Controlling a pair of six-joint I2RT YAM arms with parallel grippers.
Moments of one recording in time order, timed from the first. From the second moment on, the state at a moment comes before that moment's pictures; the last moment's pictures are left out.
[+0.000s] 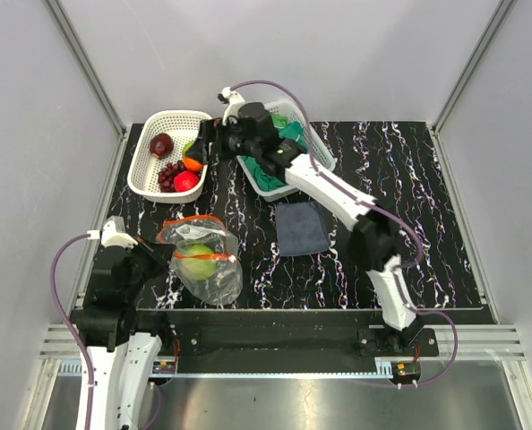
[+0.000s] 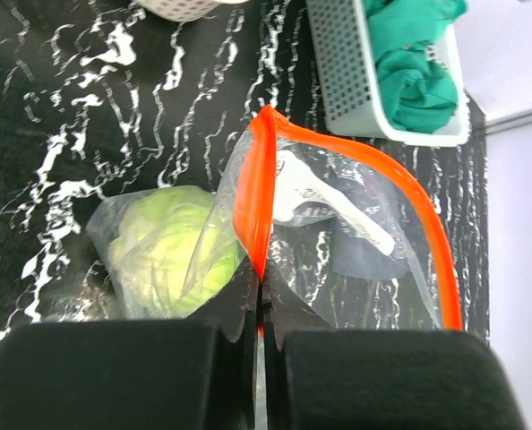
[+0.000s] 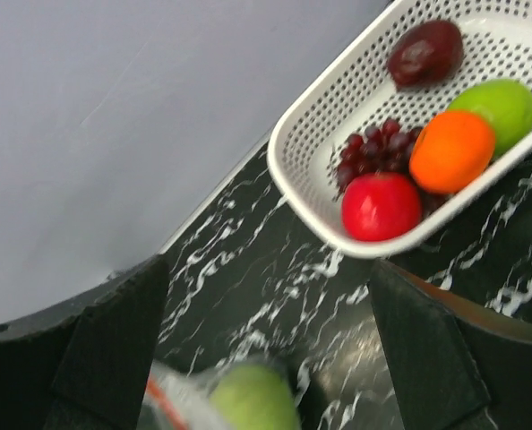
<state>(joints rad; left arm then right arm) -0.04 0.28 0.64 -0.80 0.12 -0.72 0.78 2.23 2.20 -0.19 -0.29 0.48</state>
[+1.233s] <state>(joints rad) -0.04 0.35 0.74 -0.76 0.28 -0.65 1.00 1.93 1.89 -0.52 -0.36 0.34</state>
